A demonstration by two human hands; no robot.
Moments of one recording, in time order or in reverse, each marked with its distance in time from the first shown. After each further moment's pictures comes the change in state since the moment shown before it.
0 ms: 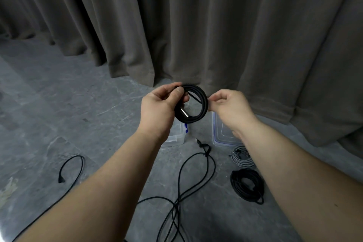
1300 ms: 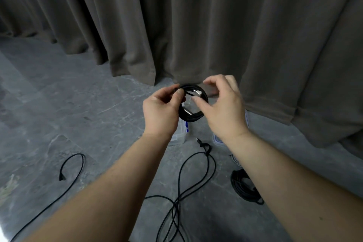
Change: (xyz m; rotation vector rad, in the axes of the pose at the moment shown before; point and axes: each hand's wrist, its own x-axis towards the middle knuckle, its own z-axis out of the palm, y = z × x) left_hand -0.003 -0.013 0.002 0.189 0.167 0.100; right_hand -0.023 -0.013 0.018 -0.220 0.273 -0.538
